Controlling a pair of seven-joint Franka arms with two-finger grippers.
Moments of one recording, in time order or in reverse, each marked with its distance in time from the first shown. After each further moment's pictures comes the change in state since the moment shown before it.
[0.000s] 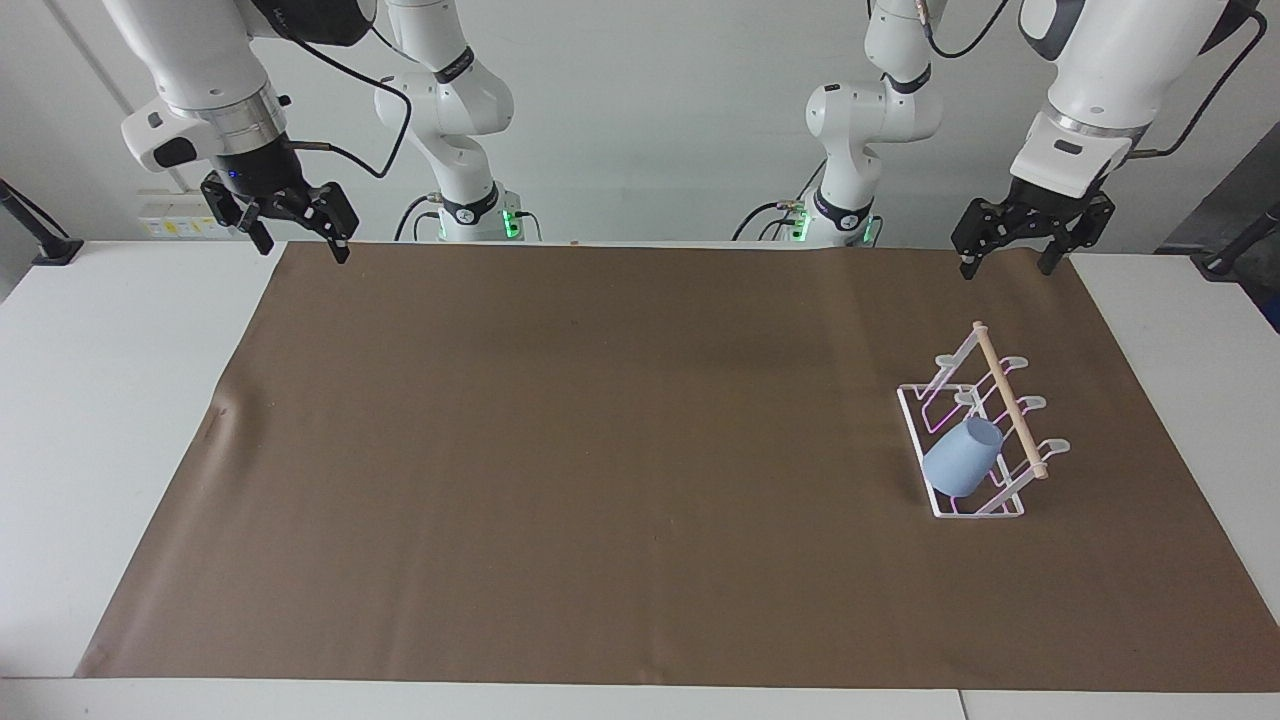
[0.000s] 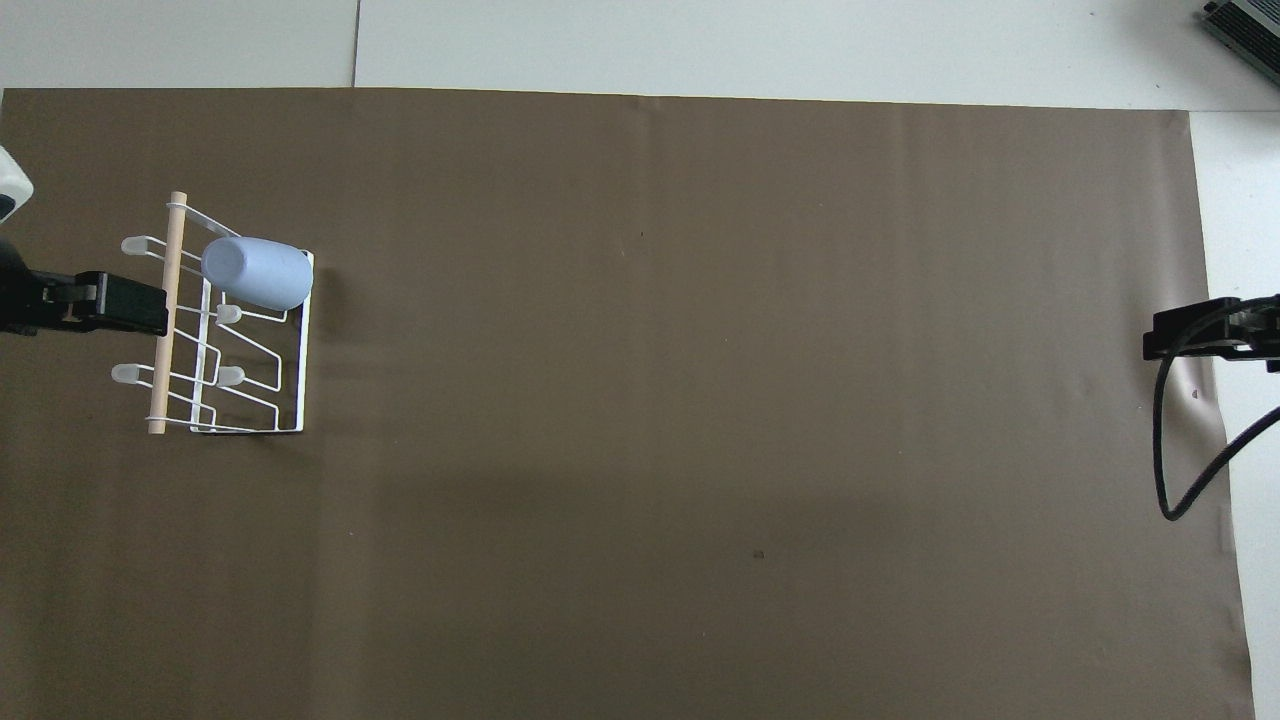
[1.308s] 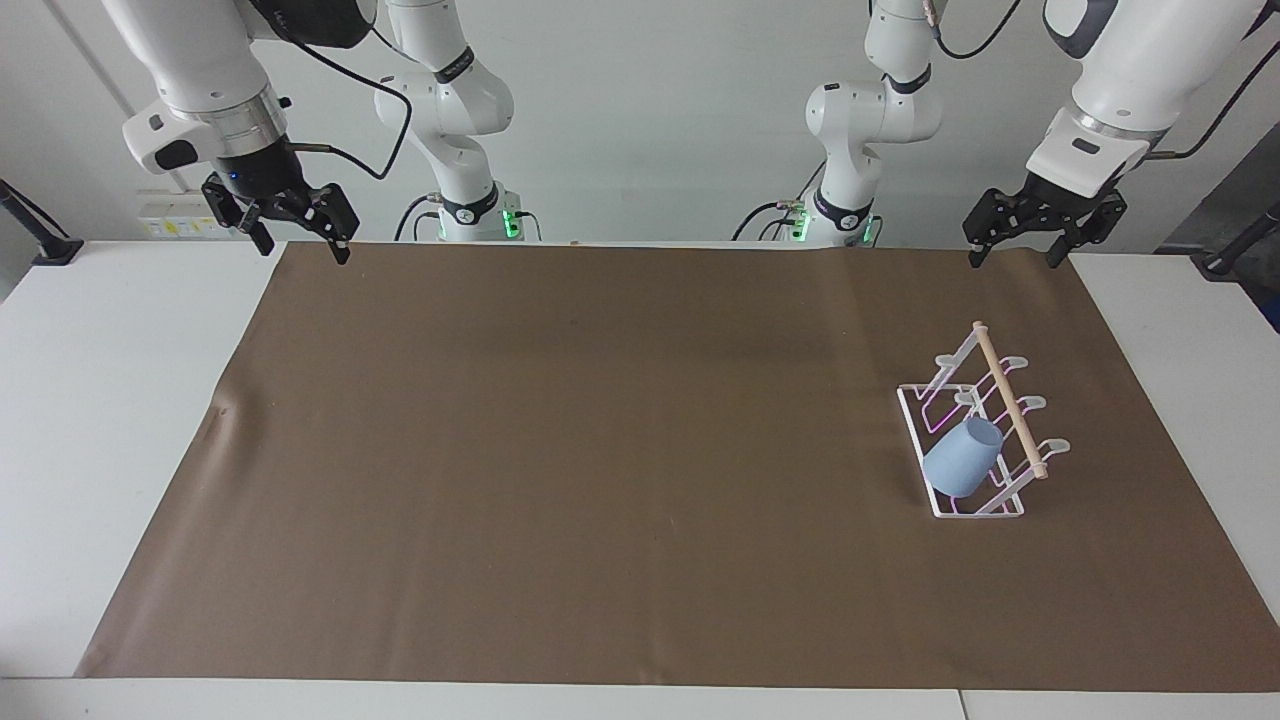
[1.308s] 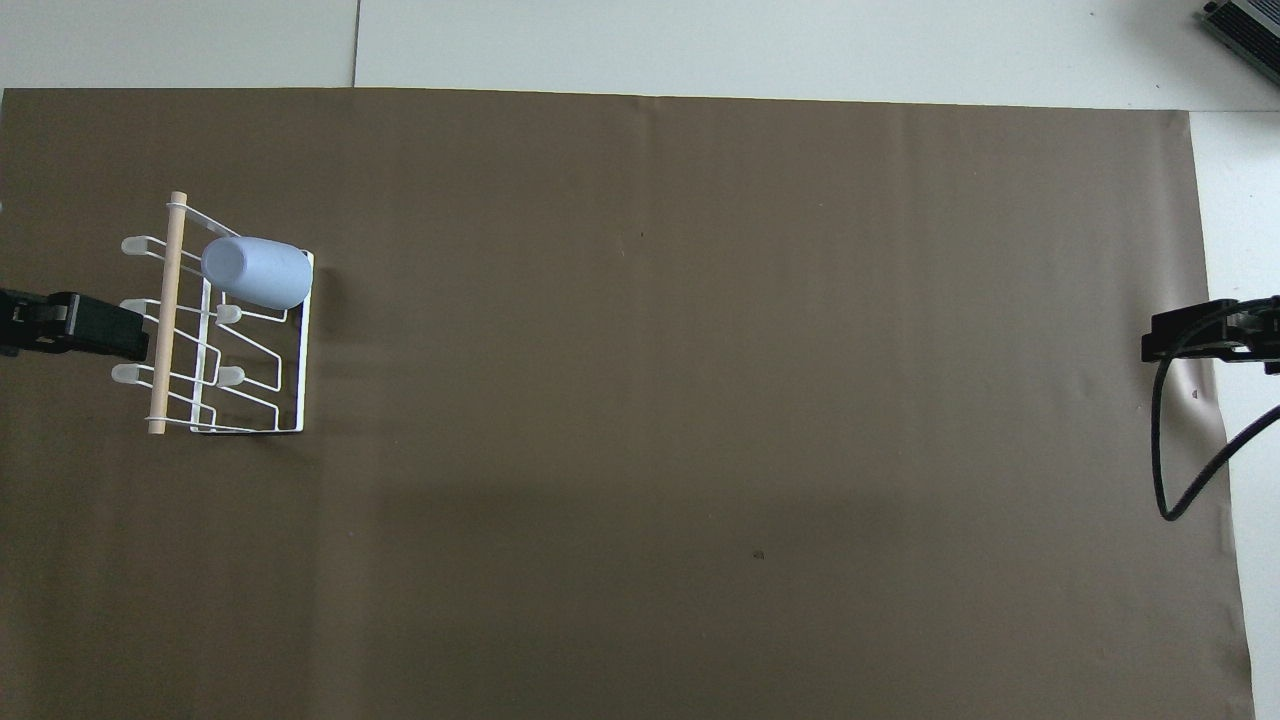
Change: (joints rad) left arm -0.042 0.003 0.072 0.013 -0.023 -0.072 0.053; right arm -0.001 0.000 0.000 -0.005 0.000 0.000 0.000
